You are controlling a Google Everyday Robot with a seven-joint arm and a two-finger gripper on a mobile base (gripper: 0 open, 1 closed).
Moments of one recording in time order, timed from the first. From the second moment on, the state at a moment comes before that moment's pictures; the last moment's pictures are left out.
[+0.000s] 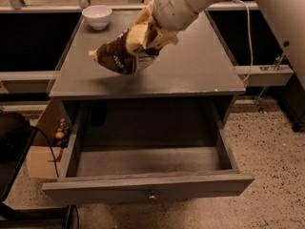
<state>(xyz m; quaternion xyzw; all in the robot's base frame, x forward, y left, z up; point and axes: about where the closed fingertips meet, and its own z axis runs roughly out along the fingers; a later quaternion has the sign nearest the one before) 0.607 0.033 0.978 -0.85 0.34 0.06 0.40</state>
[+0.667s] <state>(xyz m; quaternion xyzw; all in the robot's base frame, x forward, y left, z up) 0.612 0.018 0.939 -0.86 0.29 0.05 0.43</state>
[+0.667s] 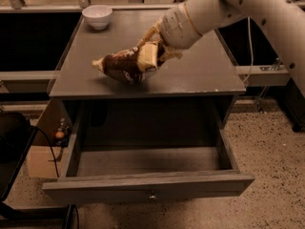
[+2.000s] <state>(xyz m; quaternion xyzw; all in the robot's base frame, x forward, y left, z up) 0.637 -0.012 0.901 -0.87 0.25 -0.01 0.43</state>
